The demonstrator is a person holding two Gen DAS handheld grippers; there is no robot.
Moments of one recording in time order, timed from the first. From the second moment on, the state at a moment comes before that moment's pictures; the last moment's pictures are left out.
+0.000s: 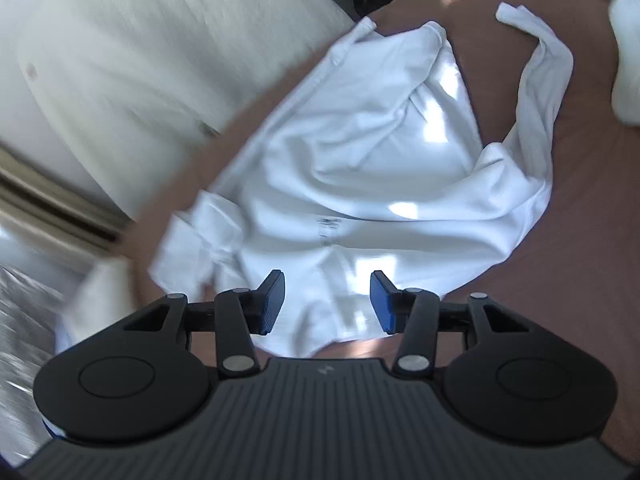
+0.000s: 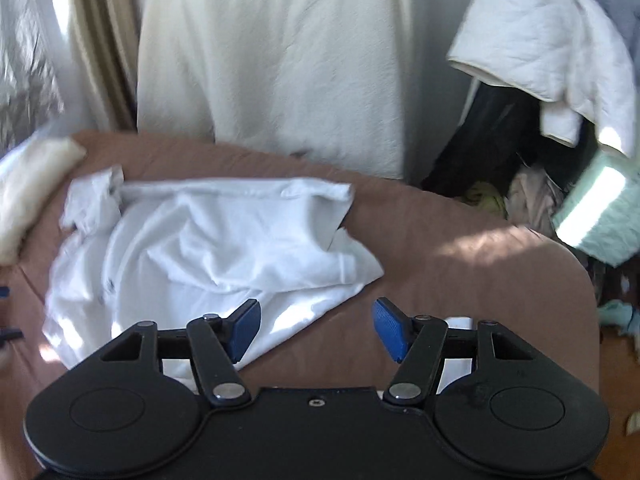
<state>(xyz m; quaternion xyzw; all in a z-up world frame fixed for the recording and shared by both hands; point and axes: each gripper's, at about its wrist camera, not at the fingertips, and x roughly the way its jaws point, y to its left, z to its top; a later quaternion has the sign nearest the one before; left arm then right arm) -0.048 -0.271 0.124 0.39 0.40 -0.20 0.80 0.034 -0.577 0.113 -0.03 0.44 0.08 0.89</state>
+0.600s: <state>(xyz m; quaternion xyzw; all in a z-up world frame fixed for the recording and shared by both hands) -0.057 -0.180 0.120 0.08 0.39 -0.16 0.90 -0.056 -0.524 0.209 -0.01 0.52 0.02 0.86</state>
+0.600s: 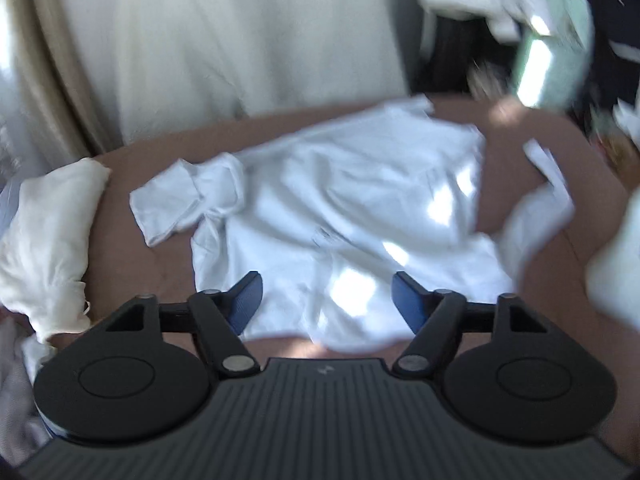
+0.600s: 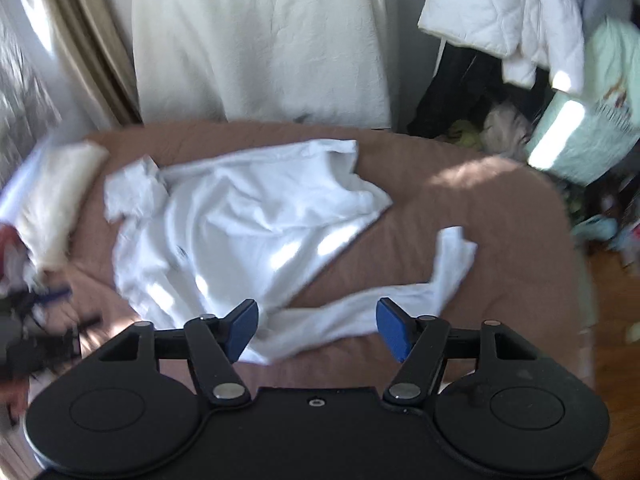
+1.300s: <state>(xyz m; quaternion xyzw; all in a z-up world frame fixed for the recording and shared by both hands) -0.018 -0.101 0.000 -0.15 0.46 -0.17 0.86 0.087 -0.468 0.033 -0.04 0.53 -0.06 0.84</state>
